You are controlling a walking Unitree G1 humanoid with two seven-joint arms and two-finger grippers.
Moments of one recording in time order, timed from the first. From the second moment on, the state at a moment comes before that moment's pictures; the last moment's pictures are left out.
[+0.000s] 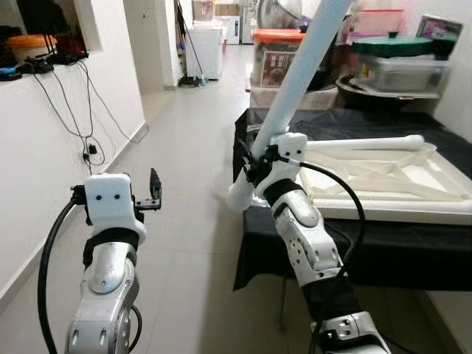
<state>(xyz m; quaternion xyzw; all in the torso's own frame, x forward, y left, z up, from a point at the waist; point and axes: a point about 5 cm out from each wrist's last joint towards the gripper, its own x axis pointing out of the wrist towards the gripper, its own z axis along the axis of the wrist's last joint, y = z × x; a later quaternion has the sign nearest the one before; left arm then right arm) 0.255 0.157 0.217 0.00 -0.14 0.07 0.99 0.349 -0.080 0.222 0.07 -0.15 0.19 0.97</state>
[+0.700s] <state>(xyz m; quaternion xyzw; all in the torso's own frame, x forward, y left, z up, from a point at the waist) 0.259 0.151 0.220 0.00 -0.14 0.07 0.99 0.353 -0.092 0.224 0.08 -0.15 0.16 0.97</state>
